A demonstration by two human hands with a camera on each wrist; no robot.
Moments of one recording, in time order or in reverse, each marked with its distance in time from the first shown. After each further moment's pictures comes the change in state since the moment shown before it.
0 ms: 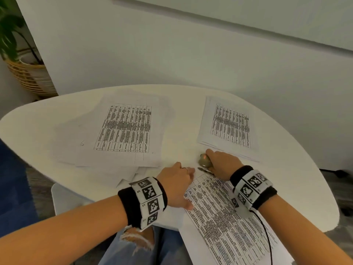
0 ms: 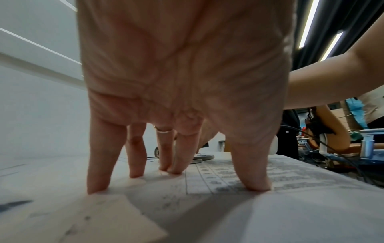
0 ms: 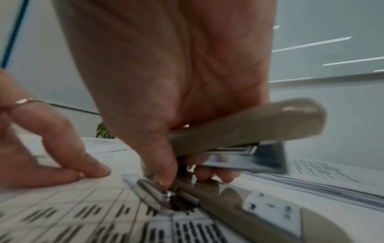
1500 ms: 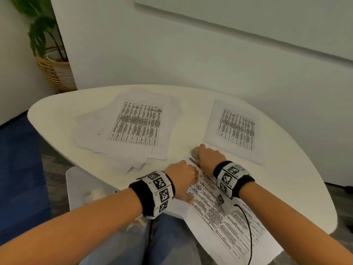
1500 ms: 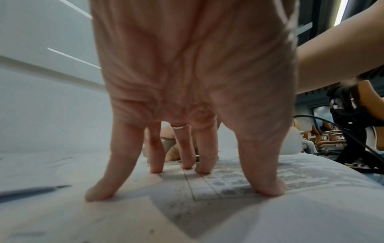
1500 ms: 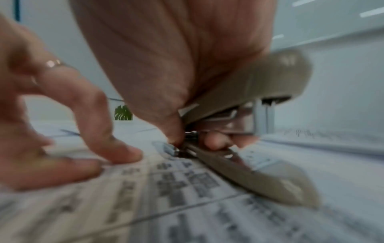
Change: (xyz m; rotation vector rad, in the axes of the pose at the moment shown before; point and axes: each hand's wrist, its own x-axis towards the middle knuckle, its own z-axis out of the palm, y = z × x) left_hand -0.007 0.013 0.003 0.080 -0.035 0.020; right_hand 0.015 -0.041 0.010 0.022 0.076 0.044
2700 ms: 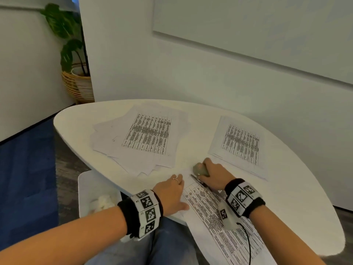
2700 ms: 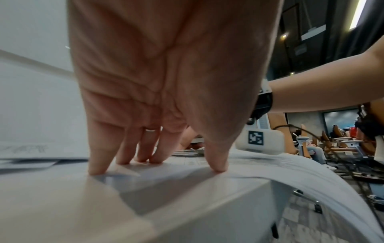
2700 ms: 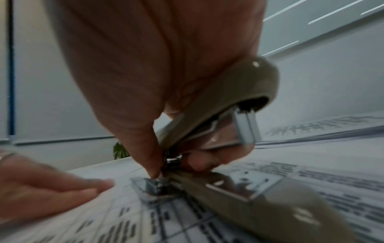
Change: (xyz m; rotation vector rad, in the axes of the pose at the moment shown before) left_hand -0.041 0.005 0.026 -0.313 0.059 -0.332; right_hand -0.025 0.010 -0.011 0.254 -0.055 -0.164
